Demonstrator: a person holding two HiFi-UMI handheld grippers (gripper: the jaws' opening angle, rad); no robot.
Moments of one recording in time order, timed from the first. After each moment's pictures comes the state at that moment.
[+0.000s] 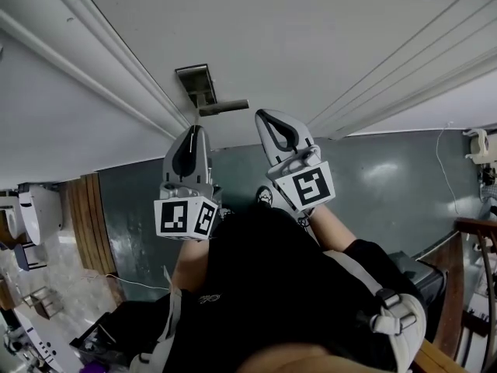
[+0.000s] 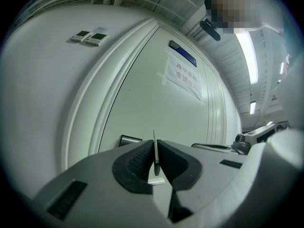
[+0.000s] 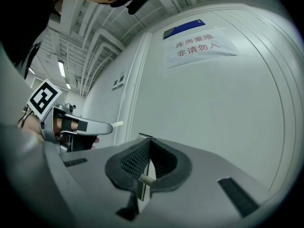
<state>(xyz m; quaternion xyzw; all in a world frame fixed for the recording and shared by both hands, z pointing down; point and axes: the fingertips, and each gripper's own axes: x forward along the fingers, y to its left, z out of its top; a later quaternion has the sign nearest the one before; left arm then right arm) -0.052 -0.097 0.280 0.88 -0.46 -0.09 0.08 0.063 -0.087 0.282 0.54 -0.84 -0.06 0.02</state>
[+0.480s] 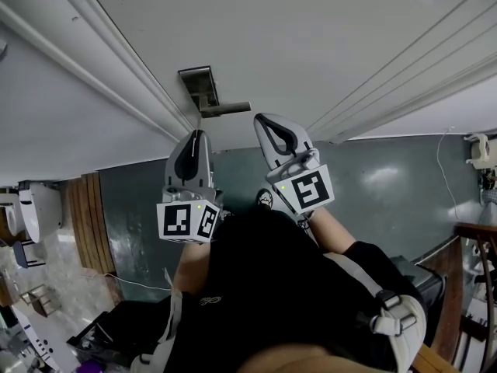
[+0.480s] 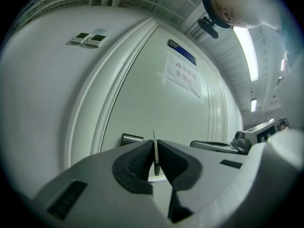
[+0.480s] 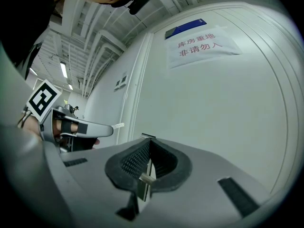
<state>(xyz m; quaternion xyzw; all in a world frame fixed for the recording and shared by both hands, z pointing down) -0.053 -0.092 0.283 0.88 -0.46 -0.08 0.07 0.057 -0.086 0.282 0.53 -0.85 -0.06 0.02</state>
